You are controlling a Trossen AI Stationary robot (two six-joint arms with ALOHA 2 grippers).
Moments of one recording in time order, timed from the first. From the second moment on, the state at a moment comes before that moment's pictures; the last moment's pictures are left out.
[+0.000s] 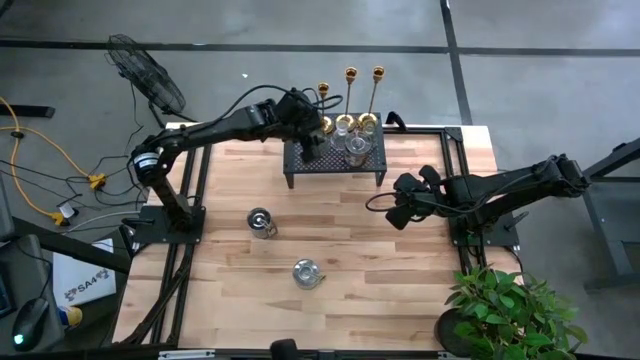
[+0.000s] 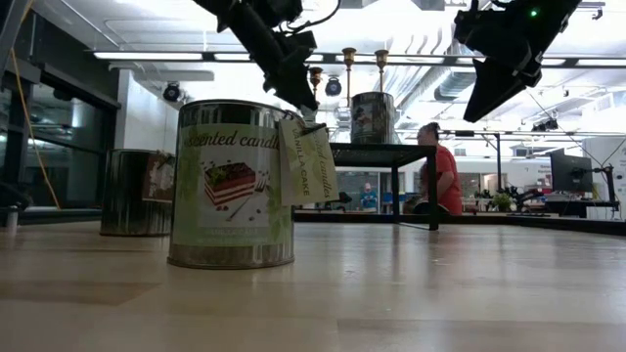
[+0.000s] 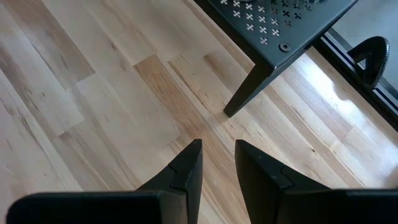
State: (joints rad) left arm 0.46 1.69 1.54 -0.55 -0.05 0.20; right arm 0.15 1.14 0.88 -0.90 0.57 0.69
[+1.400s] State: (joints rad) left arm 0.53 1.73 1.54 -0.51 0.06 0.05; right arm 0.15 1.14 0.88 -0.88 0.57 0.68
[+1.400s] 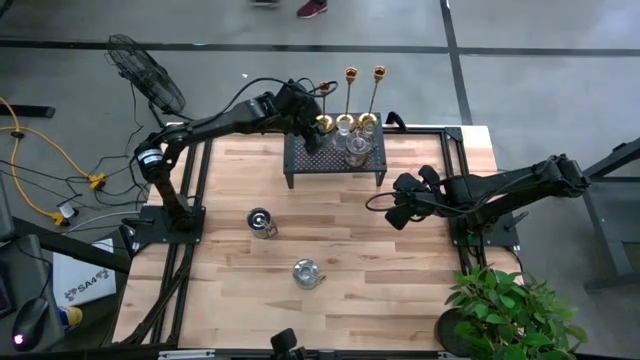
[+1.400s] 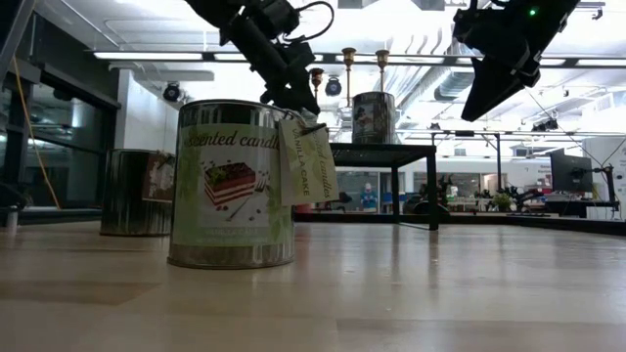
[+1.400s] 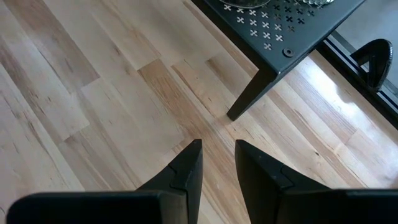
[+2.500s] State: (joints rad) left arm 0.52 1.68 1.54 -0.54 0.02 0.06; right arm 0.15 1.14 0.88 -0.88 0.57 0.68
